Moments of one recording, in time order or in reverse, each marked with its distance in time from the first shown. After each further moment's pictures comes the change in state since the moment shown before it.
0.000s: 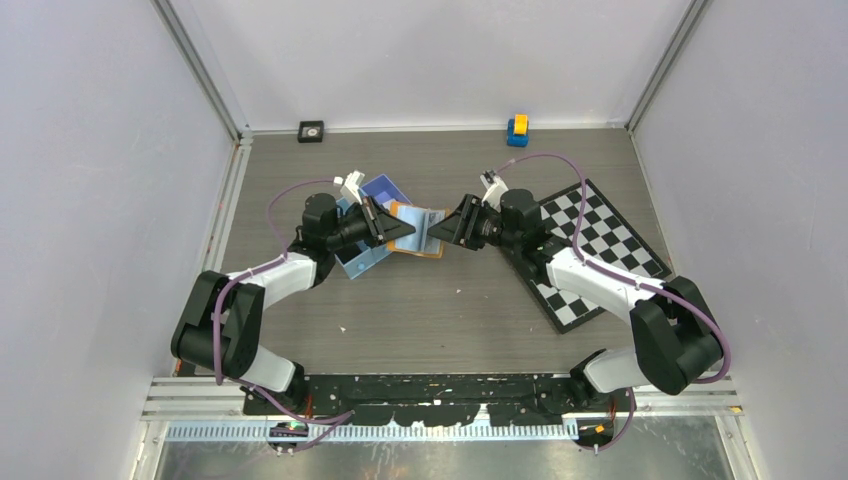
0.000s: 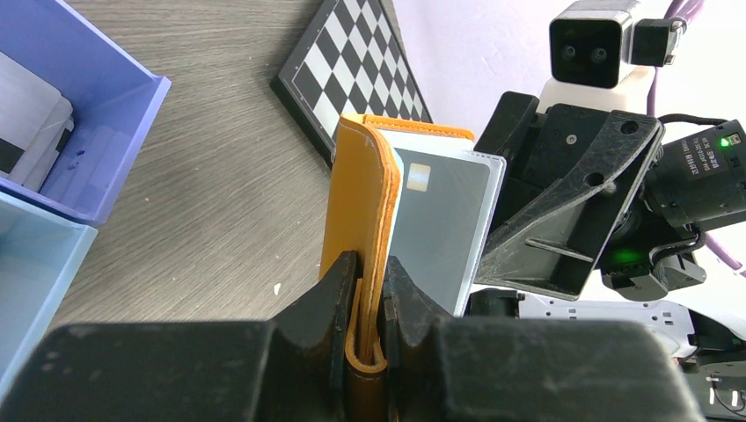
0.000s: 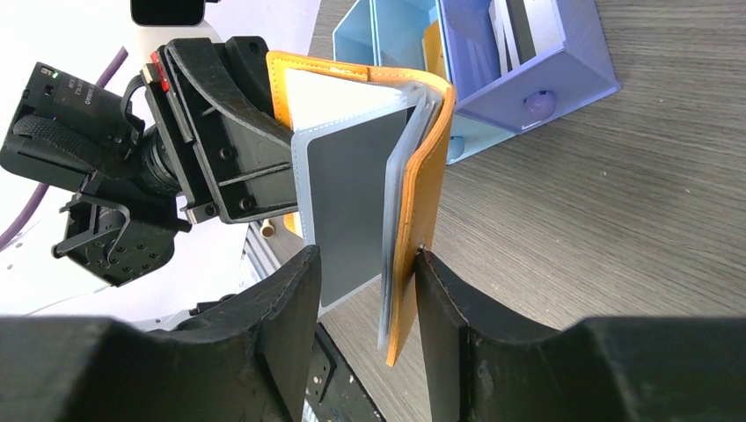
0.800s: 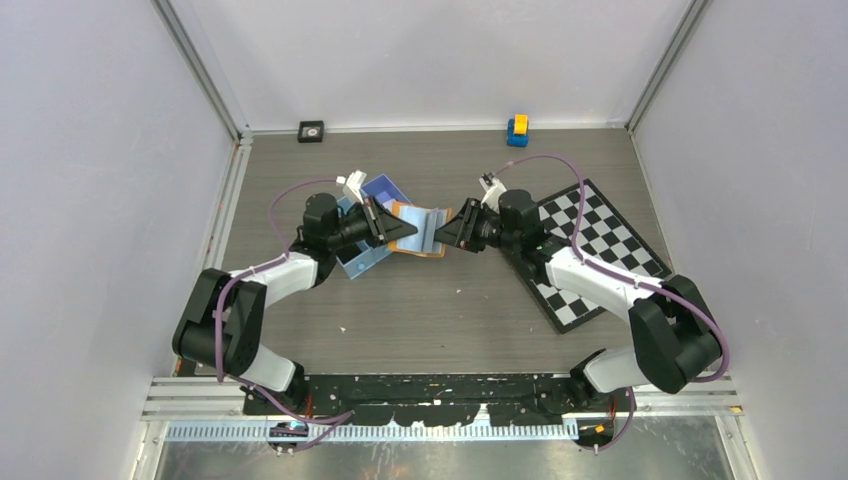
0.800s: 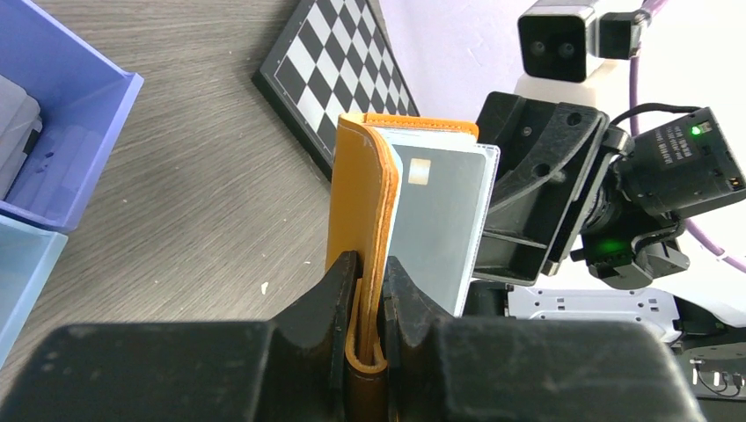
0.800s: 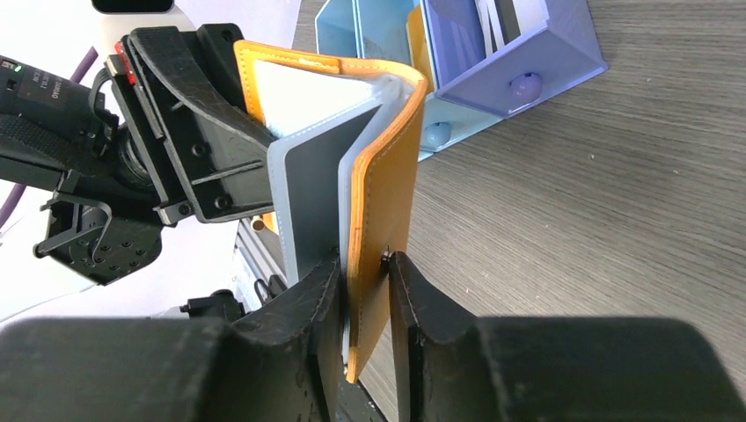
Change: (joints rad) left arm -0.002 0.008 0.000 0.035 0.029 -0.023; right arm 0.000 0.006 0.002 -0.040 0.003 -0.007
